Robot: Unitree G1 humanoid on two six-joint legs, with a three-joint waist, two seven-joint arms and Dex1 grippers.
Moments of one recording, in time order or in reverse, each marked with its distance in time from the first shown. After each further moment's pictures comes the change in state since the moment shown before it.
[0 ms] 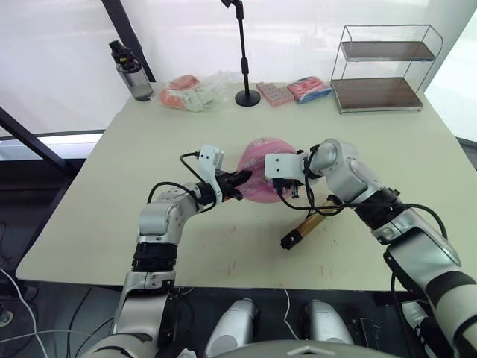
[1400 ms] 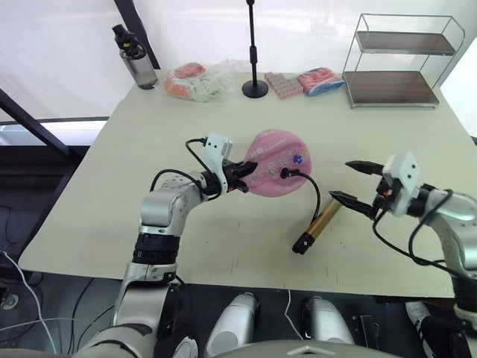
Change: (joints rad) left arm -0.083 0.024 -0.068 -0.083 0.026 0.034 0.039; right arm 0.761 -0.254 -0.750 -0.552 0.732 -0.090 -0.070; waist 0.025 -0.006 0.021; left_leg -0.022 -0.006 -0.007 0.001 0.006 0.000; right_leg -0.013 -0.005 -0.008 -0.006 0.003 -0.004
